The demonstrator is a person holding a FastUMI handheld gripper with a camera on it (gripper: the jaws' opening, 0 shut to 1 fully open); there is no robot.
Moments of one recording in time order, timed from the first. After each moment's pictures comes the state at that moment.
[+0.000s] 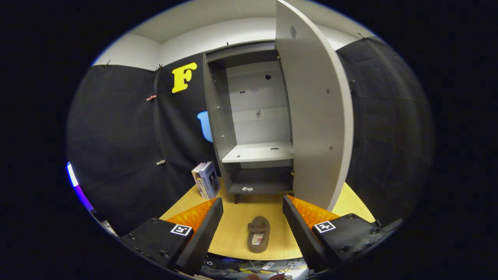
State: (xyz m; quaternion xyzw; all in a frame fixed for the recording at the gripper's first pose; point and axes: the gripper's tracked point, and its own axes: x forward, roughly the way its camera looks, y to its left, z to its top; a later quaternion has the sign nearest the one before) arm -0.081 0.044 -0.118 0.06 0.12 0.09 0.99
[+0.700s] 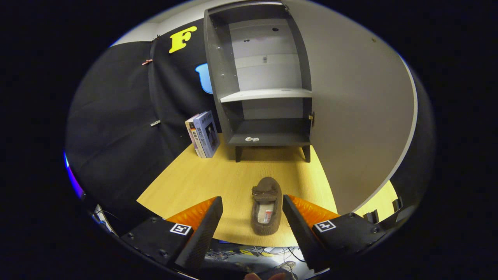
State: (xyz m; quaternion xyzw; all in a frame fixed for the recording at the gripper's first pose) arm -0.050 0.076 -0.298 0.04 0.25 0.10 0.96
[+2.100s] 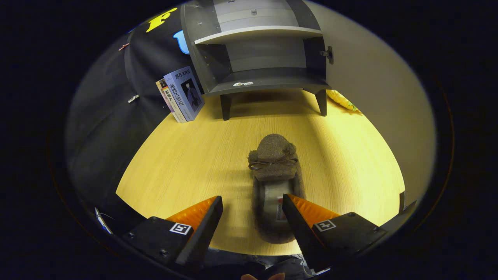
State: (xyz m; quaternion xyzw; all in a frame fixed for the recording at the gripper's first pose) arm 0.010 0.103 -0.447 0.06 0.37 0.07 0.92
